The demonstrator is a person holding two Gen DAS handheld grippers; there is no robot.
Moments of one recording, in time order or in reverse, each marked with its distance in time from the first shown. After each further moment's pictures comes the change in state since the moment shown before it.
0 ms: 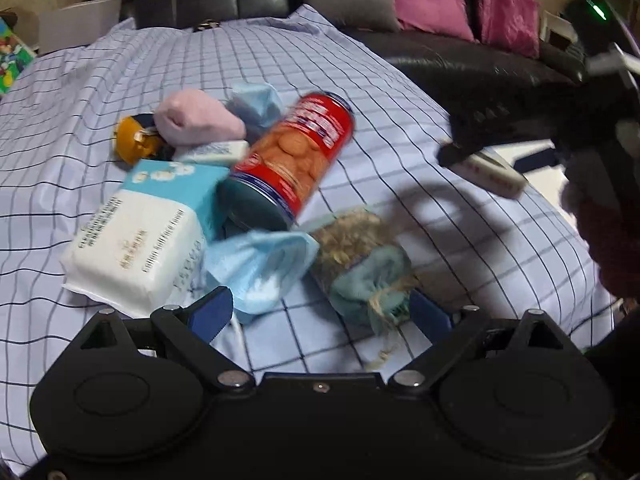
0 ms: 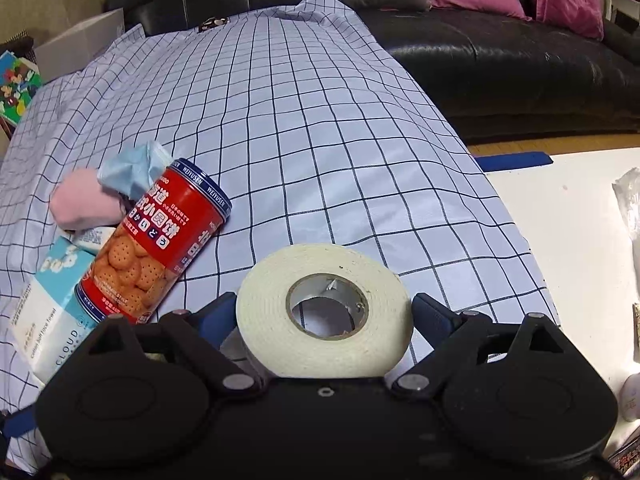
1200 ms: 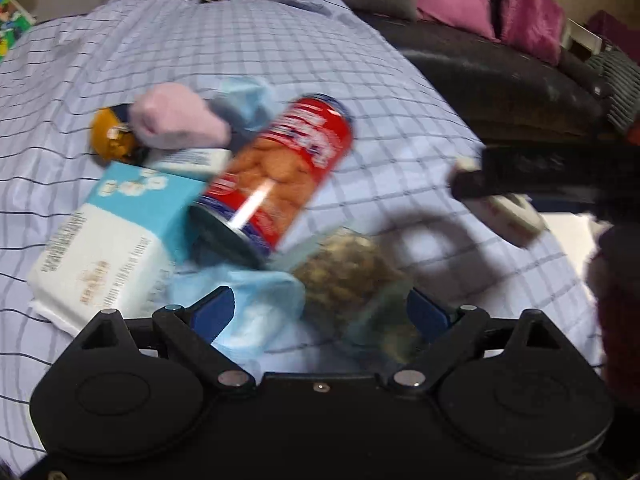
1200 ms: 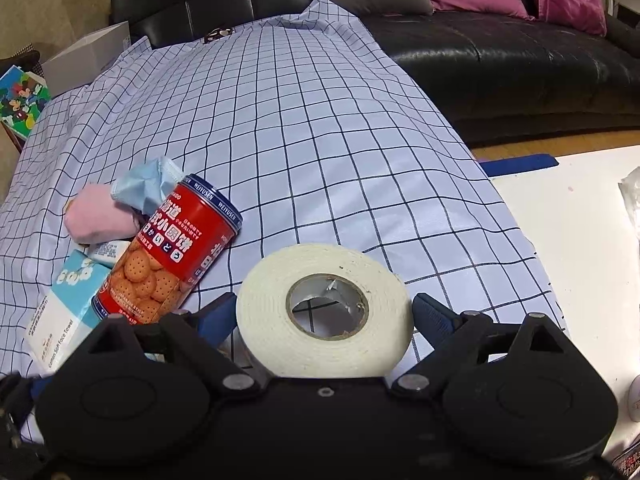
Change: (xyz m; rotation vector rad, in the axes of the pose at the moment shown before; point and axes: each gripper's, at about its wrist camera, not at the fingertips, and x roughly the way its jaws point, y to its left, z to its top) left arm 0.027 -0.007 0.041 -0.095 0.081 -0.015; right arm -0.008 -0.002 0.005 0.025 -0.017 0.033
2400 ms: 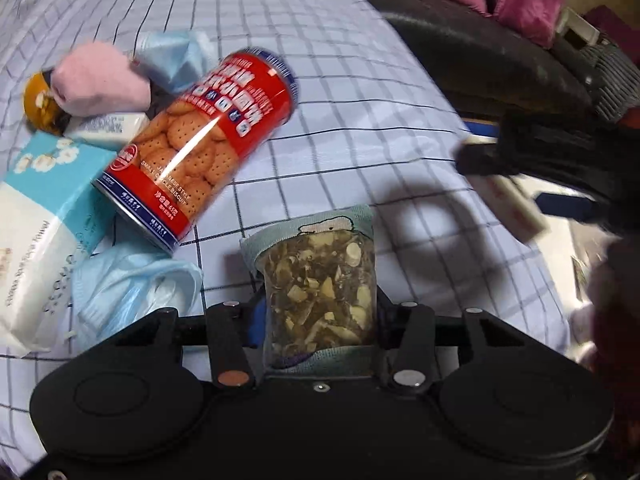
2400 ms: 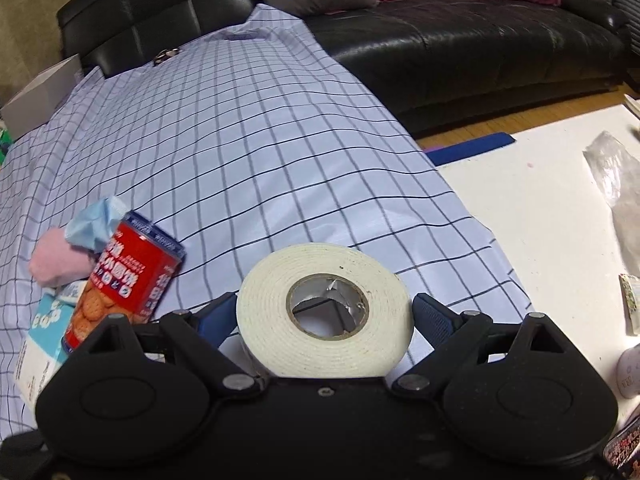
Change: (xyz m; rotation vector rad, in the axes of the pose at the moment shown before) left arm 0.039 -0.036 0.015 -0.052 0.127 -0.084; right arm 0.002 -0.041 0.007 0.145 -0.003 -0.076
